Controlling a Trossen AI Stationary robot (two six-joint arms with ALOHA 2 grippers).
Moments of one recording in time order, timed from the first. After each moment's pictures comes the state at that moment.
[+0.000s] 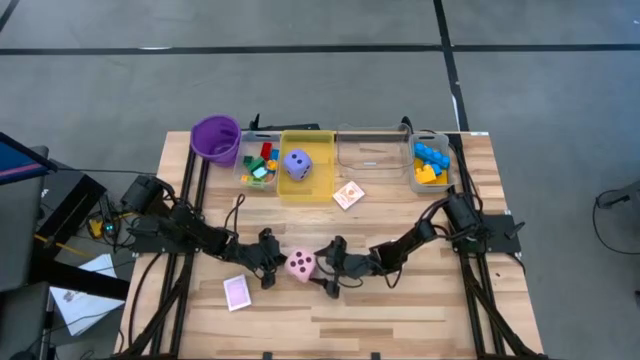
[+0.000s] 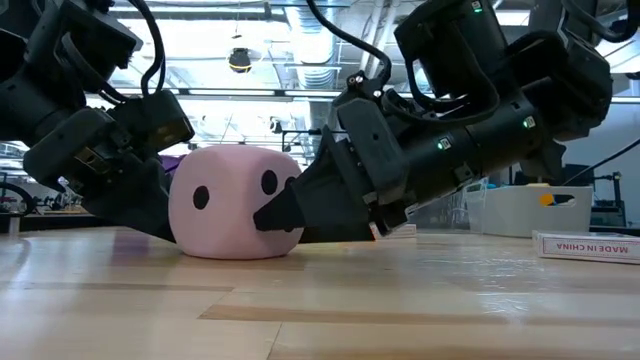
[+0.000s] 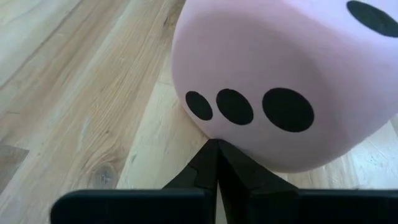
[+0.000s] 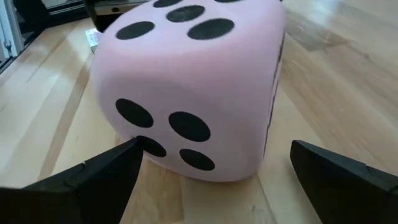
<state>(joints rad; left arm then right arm) -0.41 1.71 0.34 0.71 -0.34 -0.50 0.31 2.16 0.90 0.81 0.41 0.40</state>
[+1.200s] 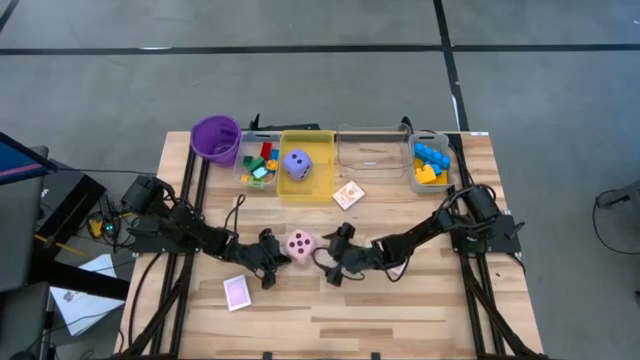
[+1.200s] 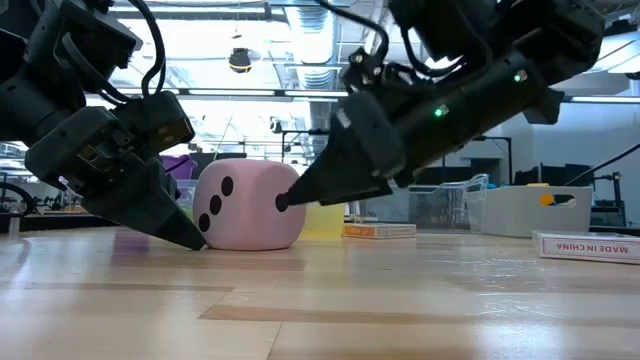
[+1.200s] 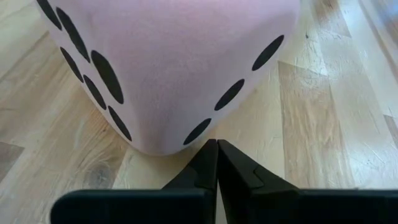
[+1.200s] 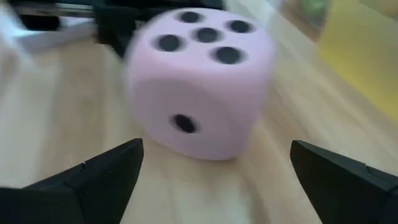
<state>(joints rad) -0.41 1.71 0.34 0.70 -0.33 -0.53 0.33 1.98 0.90 0.50 0.53 0.31</state>
